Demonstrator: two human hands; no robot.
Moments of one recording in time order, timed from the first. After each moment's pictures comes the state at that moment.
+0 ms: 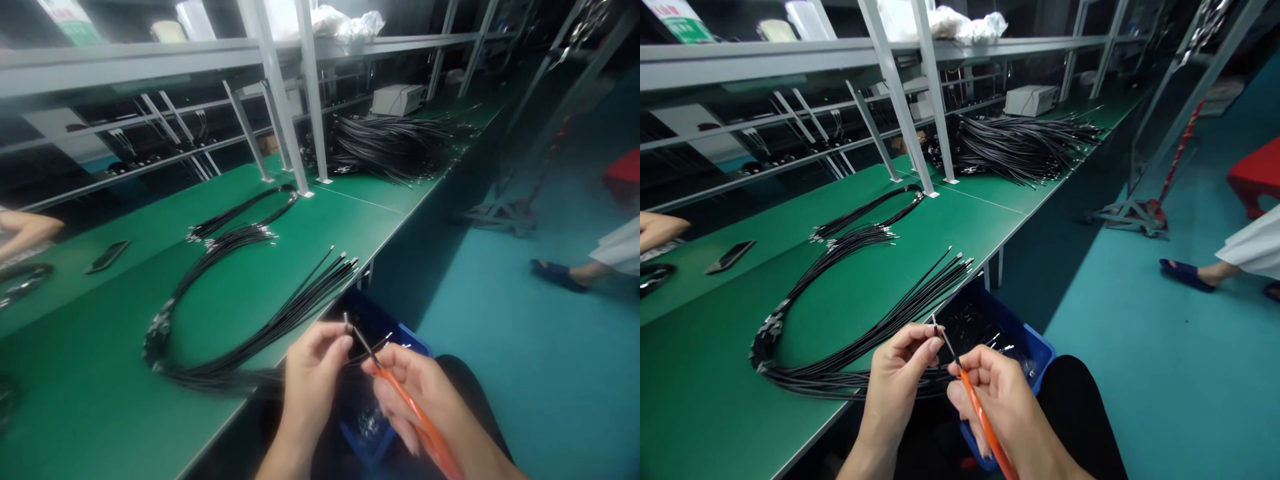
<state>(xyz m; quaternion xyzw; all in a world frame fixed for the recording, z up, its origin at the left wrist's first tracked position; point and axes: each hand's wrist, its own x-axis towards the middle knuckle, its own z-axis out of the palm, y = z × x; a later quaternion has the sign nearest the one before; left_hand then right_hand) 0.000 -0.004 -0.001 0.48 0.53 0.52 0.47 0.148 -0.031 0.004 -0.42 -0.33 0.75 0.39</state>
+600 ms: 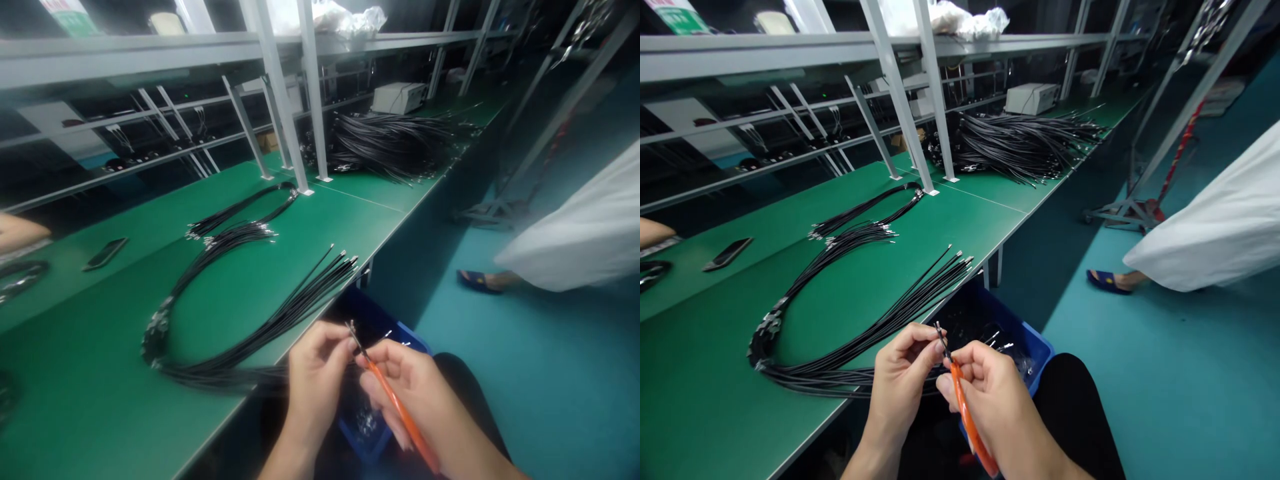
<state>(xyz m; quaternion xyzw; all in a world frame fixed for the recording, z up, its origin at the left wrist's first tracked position) 0.001 -0.007 -0.010 0.53 0.52 0.51 0.43 0.137 -0.024 0.007 -0.50 -0.36 0.70 0.34</state>
